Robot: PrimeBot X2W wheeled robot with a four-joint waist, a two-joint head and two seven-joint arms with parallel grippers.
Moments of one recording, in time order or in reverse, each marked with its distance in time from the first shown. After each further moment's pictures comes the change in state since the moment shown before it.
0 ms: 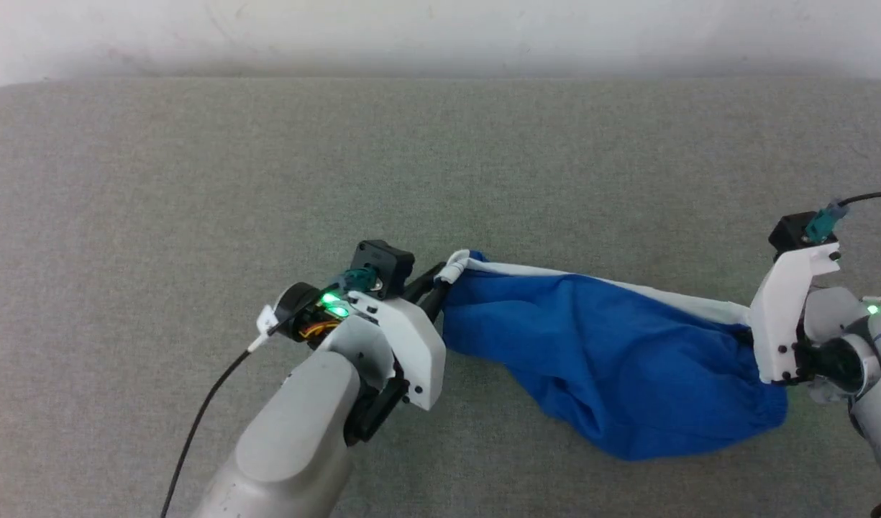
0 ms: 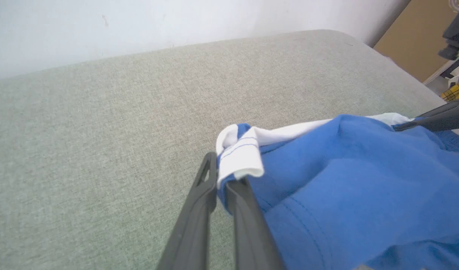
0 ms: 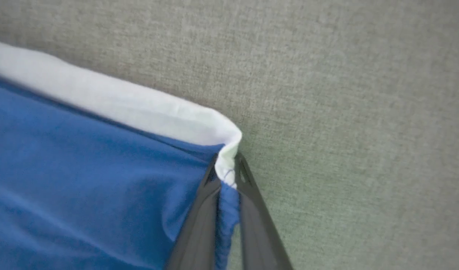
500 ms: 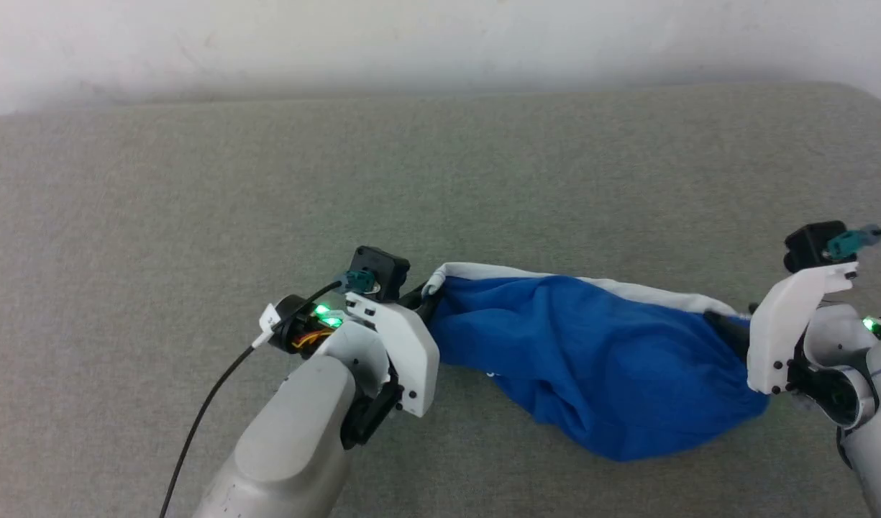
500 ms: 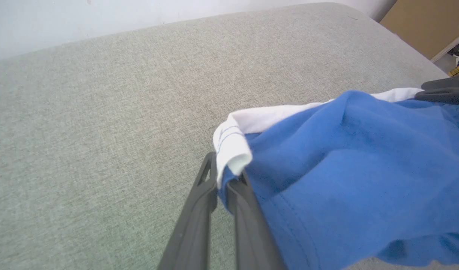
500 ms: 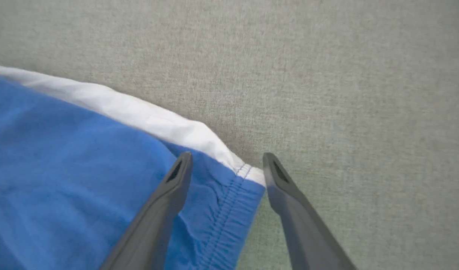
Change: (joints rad) left arm 0.000 0.003 0.012 0.054 0.004 -0.001 0.061; right arm 0.169 0.079 -0.199 -0.195 -0.108 0.001 -0.281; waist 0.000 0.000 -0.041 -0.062
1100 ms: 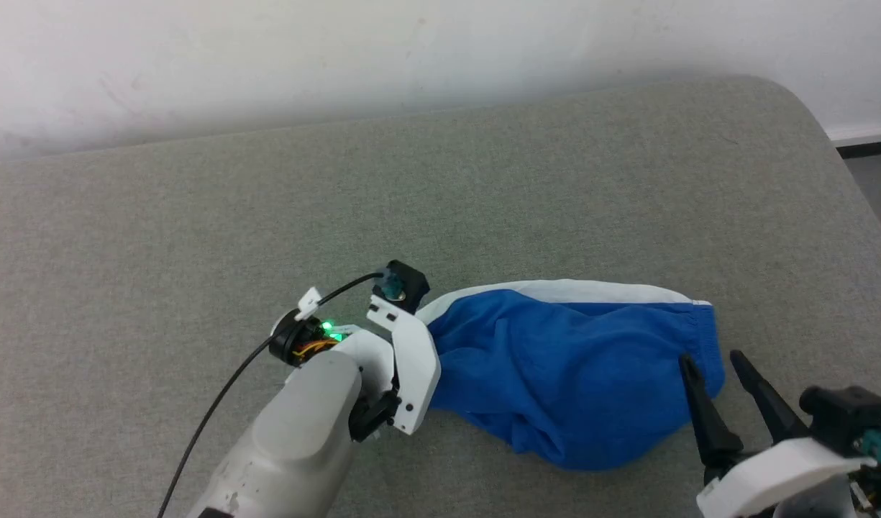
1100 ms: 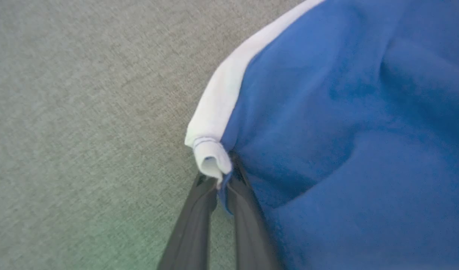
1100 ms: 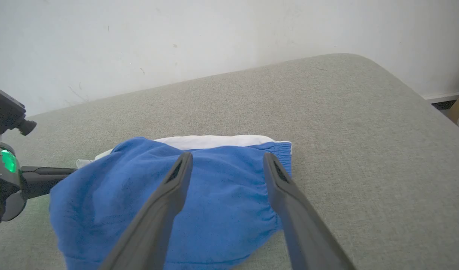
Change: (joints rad) left arm -0.103 -0.036 -0.060 0.246 0.050 -0.046 0.243; right arm 0.555 0.313 -0.166 -0.557 -0.230 0.000 -0.486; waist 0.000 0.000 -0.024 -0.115
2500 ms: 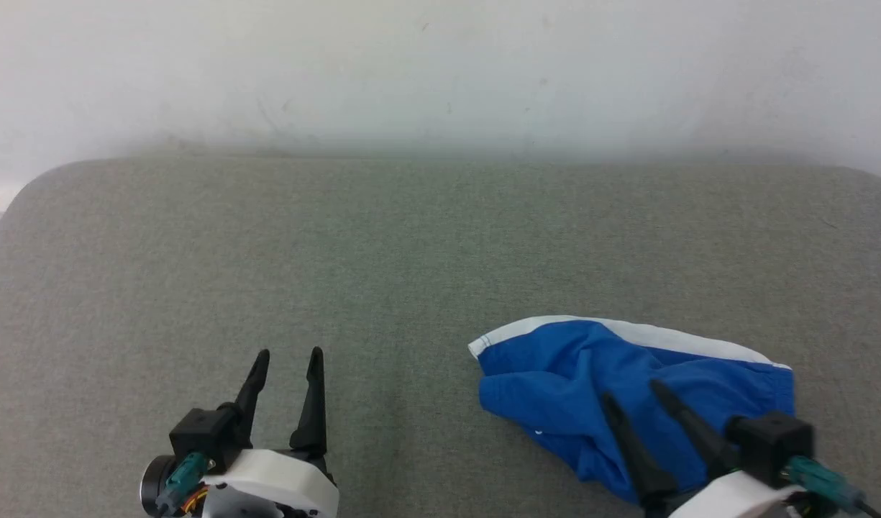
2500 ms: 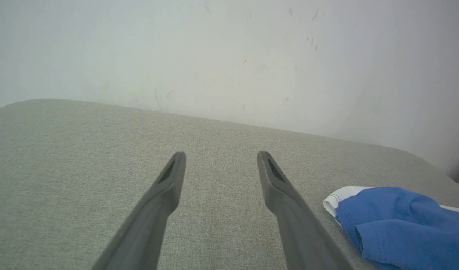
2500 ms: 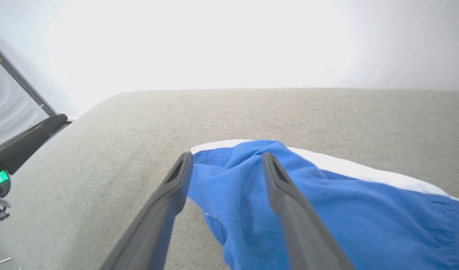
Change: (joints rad) left arm 0.634 0.048 0.410 -0.655 0.011 0.170 -0.641; right arm 0.044 -0.038 0.201 -0.049 0.010 0.000 0.088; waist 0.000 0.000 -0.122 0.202
